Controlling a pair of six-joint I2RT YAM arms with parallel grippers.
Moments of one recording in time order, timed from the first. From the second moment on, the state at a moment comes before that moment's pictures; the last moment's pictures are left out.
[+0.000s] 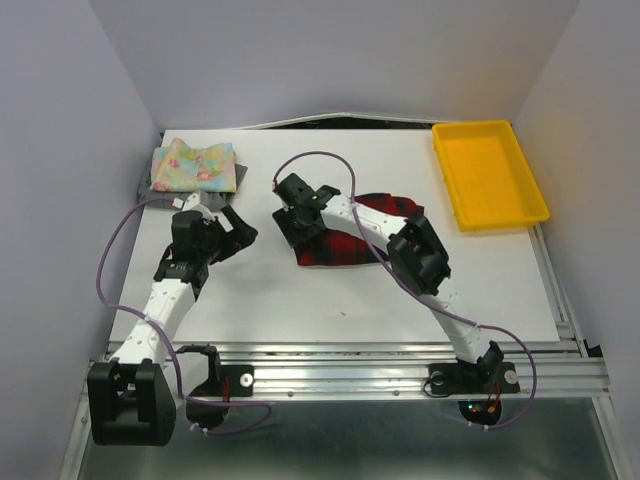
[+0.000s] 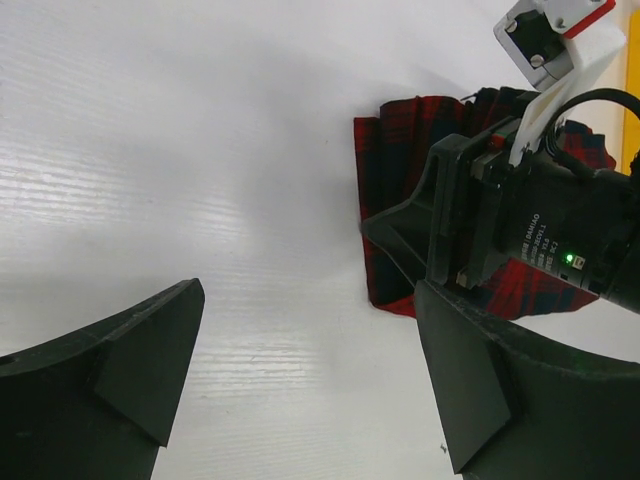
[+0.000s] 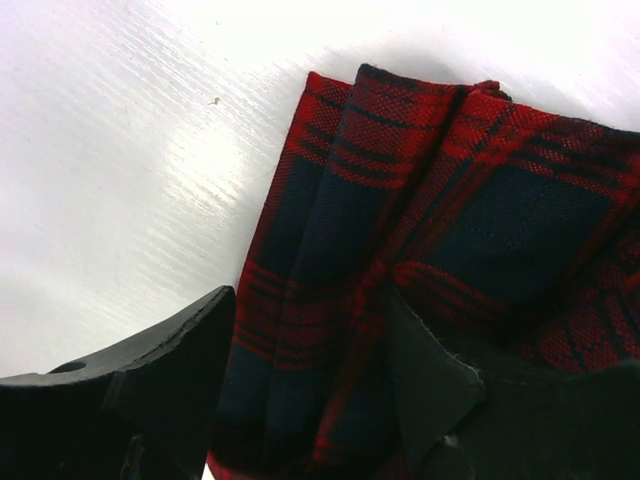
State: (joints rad) left arm -0.04 1.00 0.58 -0.16 0.21 -0.57; right arm 0.83 2.40 2.08 -0.73 0.11 0.21
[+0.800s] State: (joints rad) left arm -0.06 1.07 0.40 0.12 0.42 -0.69; right arm 0.75 2.55 2.34 -0.75 -0.03 0.39
